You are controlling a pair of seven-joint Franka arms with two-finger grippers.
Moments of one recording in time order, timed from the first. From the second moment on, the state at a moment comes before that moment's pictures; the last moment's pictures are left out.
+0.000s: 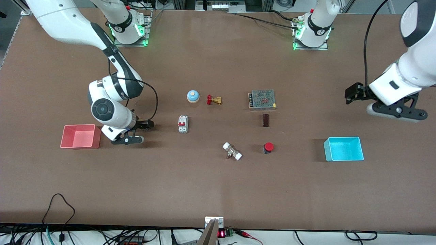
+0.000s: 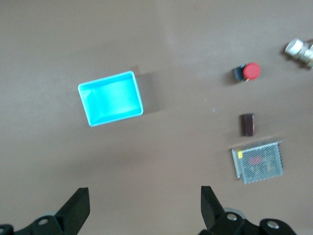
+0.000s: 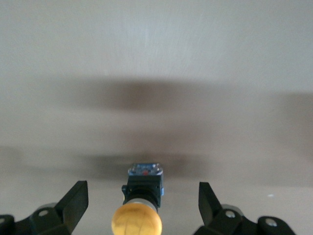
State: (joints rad) left arm -0.08 0.12 -0.01 -1.56 0.04 1.61 0.09; right arm -0.02 0.51 0.31 -1.85 -0.22 2.25 0.34
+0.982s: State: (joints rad) left arm -0.06 0.13 -0.01 -1.52 0.07 1.61 0.12; right arm -0.09 0.05 0.10 -1.56 -0.05 1.58 0.26
